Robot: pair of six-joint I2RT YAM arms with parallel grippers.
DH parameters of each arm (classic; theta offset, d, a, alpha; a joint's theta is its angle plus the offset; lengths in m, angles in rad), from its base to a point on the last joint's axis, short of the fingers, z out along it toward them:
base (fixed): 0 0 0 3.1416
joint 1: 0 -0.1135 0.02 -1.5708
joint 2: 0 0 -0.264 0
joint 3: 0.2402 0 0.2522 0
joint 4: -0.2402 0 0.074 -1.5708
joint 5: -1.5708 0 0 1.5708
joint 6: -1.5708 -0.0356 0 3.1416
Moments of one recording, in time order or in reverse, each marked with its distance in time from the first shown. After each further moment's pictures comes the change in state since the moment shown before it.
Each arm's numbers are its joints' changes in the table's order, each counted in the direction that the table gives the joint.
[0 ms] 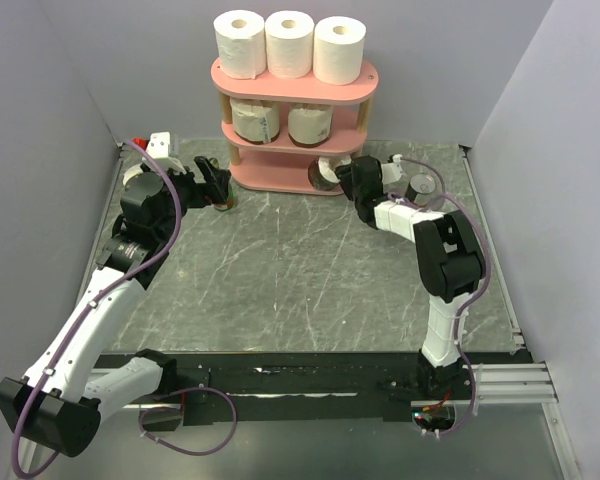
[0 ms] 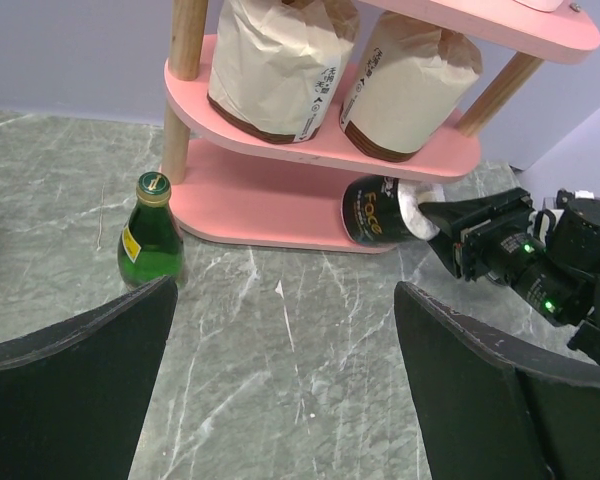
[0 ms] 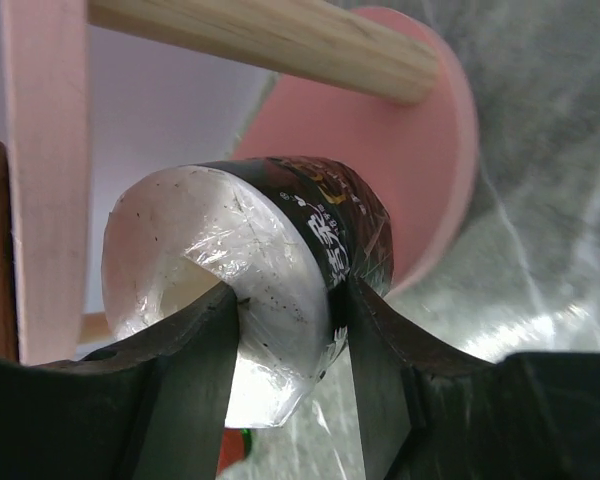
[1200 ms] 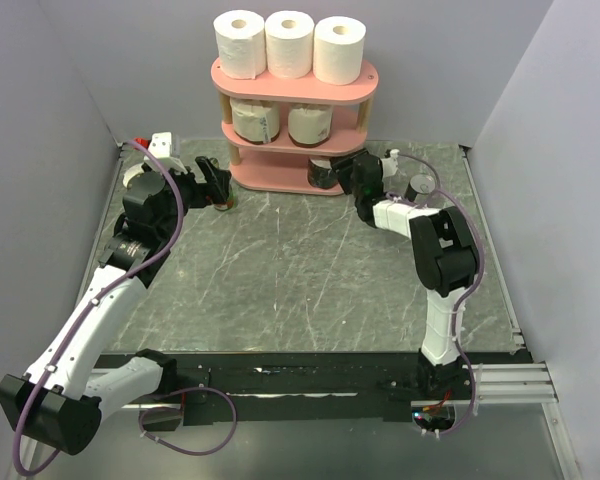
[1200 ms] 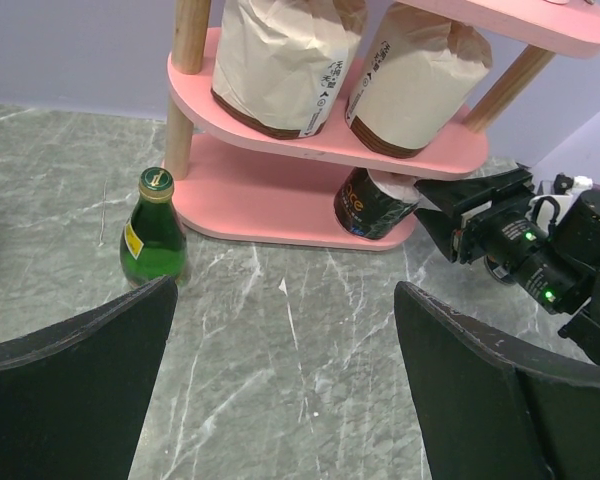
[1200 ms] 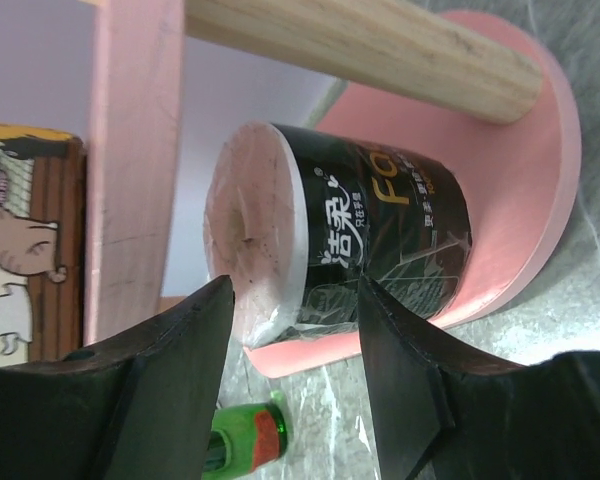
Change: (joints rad) left arm -0.003 -0.012 -0.005 0.005 0.002 -0.001; right arm 0.015 -0.056 0.024 0.159 0.095 0.013
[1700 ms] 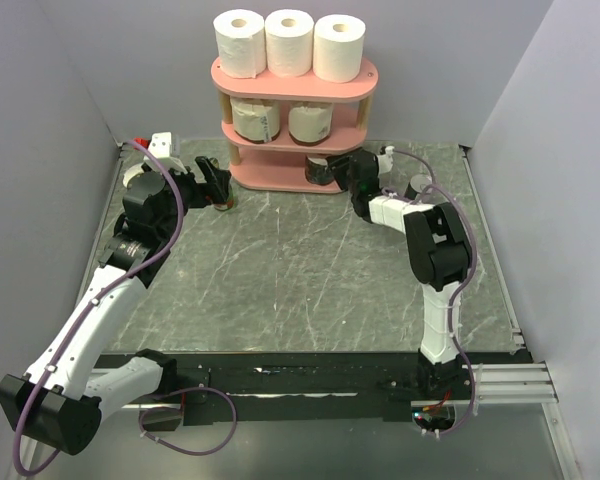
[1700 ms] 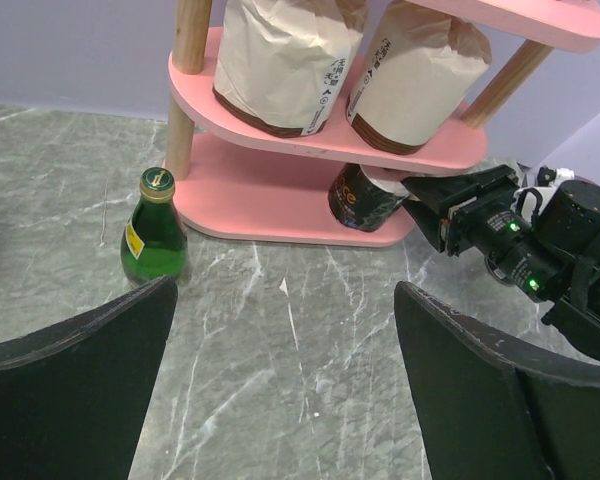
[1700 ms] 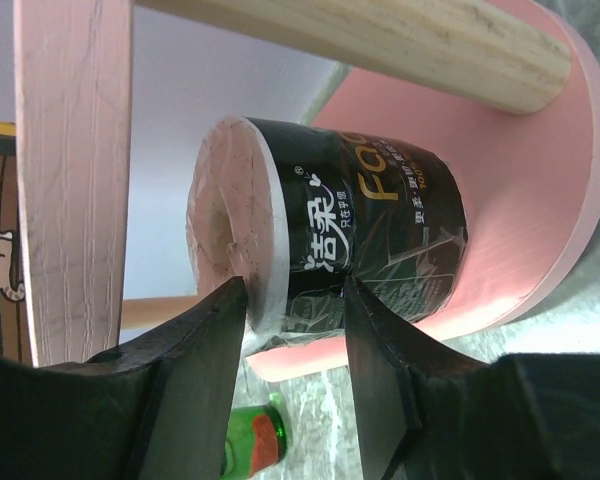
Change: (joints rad) left arm 0.000 0.000 0.000 0.000 0.002 0.000; right arm -0.007 -0.071 0.078 -0.016 0.032 -0.003
